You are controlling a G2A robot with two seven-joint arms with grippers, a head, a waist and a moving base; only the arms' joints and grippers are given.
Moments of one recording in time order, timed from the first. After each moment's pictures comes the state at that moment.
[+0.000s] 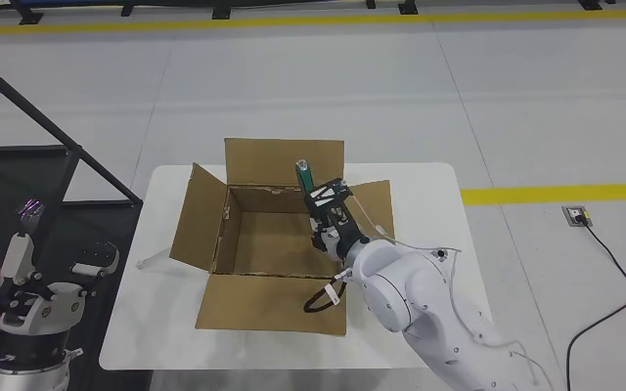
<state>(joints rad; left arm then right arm) 1.72 -1.27 -2.06 -2.31 -0.60 -0.07 -0.28 -0.70 -1.31 0.87 -1.79 -1.06 0.25 0.88</state>
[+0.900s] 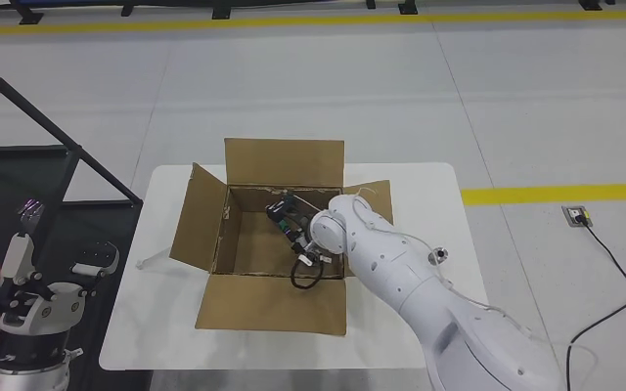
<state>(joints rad) 1.72 -1.27 -2.06 -2.31 -0.60 -0.07 -0.28 -0.11 -1.75 0.41 -0.40 -0.62 -0.28 0.82</state>
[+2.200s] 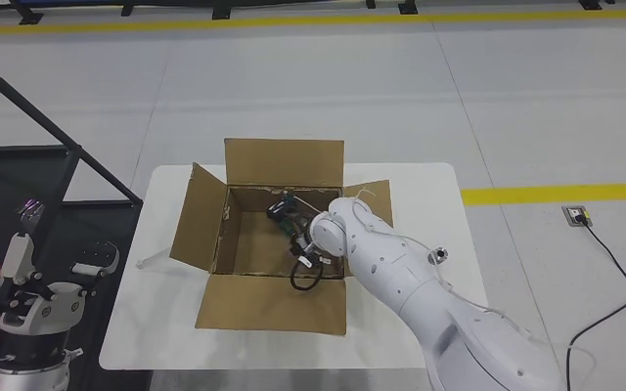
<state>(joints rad) 1.72 -1.27 -2.06 -2.31 -0.60 -0.07 -0.28 -0.13 -1.74 0.42 -0.43 -0.63 -0.26 0.79</state>
